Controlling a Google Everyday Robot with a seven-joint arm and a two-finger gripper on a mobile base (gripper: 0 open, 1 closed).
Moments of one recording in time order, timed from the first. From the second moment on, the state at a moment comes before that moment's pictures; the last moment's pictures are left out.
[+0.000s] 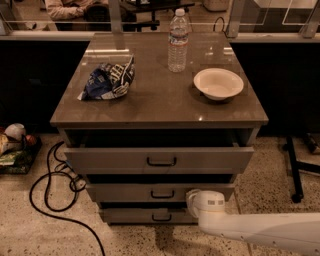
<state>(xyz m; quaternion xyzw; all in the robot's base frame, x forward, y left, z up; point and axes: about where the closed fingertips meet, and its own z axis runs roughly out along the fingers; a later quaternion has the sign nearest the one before) 0.557 -0.129 0.376 -0.75 0.58 -0.20 0.24</state>
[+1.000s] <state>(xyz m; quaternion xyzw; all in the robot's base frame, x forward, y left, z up) 0.566 -0.124 0.381 -0.75 0.57 -0.22 0.25</state>
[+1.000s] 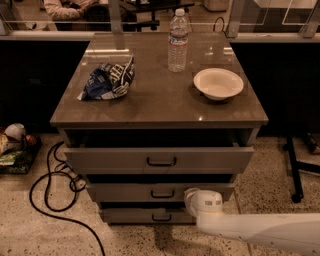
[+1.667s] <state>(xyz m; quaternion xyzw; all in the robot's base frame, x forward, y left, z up) 0.566 -0.123 0.380 -0.75 0.57 -0.22 0.25</state>
